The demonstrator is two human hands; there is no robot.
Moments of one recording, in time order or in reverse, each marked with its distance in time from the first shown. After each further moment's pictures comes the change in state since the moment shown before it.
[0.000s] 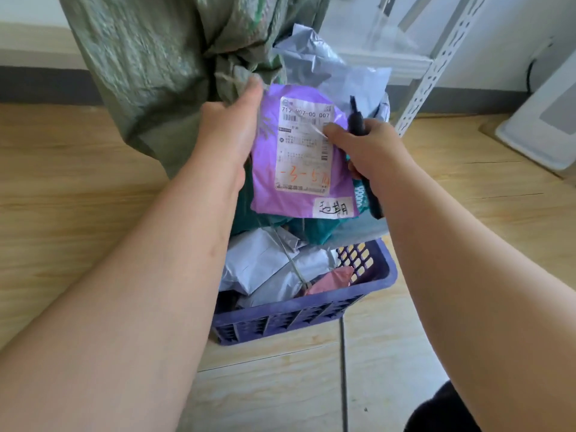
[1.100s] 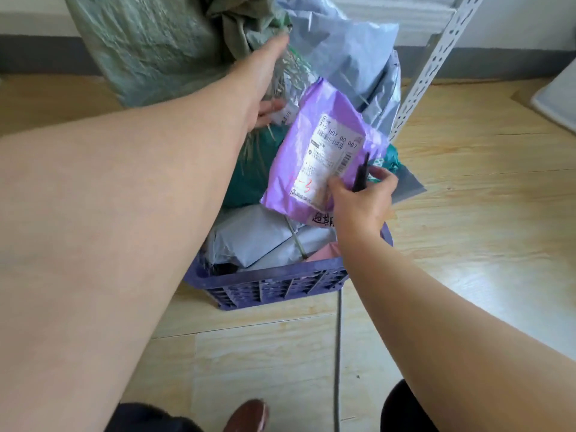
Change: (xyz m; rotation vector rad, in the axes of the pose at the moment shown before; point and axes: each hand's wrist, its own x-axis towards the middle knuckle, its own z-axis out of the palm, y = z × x) left_hand 0.022 -0.011 0.048 0.191 -0.132 -0.167; right_hand -0.054 0.107 0.041 0.275 0.379 0.191
